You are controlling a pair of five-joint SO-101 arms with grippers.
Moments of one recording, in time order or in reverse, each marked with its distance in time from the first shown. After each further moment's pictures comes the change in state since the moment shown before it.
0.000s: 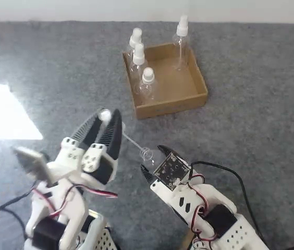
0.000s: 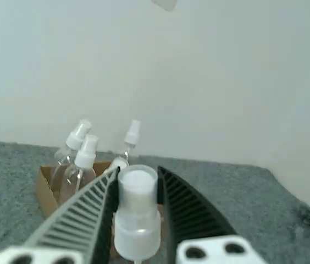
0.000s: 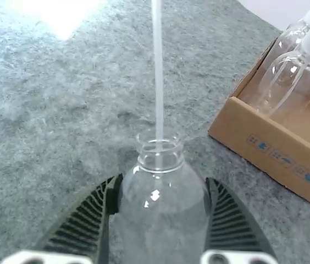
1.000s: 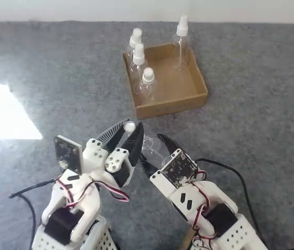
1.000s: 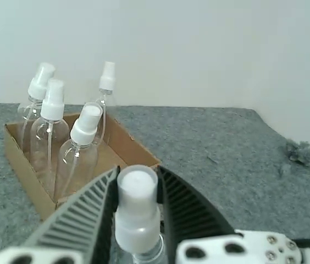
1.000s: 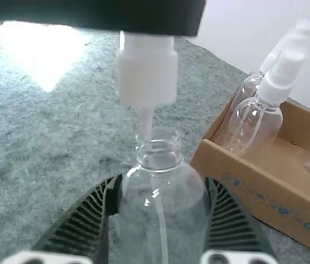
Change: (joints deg) left arm 7.2 0.0 8.9 -0.8 -2.8; right arm 2.6 0.0 0.4 -9.7 -0.9
